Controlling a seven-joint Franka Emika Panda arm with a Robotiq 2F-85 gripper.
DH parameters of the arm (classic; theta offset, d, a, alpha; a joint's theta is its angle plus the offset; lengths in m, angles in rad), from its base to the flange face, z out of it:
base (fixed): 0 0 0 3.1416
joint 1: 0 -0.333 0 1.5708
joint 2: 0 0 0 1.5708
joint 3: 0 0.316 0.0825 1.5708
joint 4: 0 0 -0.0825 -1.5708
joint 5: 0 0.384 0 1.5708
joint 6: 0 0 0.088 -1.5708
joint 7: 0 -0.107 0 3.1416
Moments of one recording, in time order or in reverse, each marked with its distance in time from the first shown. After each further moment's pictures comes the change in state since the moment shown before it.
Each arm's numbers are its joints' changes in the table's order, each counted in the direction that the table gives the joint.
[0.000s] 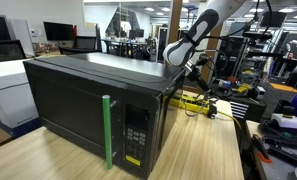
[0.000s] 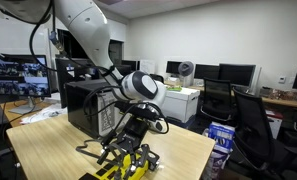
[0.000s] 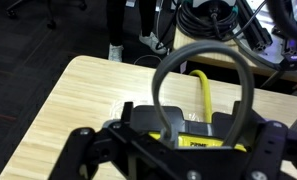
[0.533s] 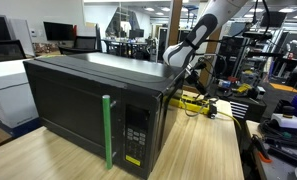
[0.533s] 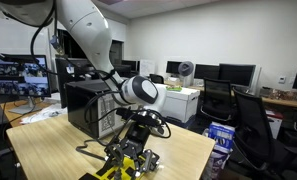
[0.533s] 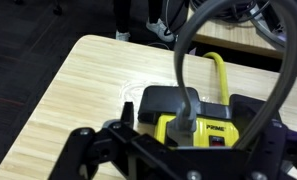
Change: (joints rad) arm 0.009 0.029 0.000 0.000 0.000 0.092 0.000
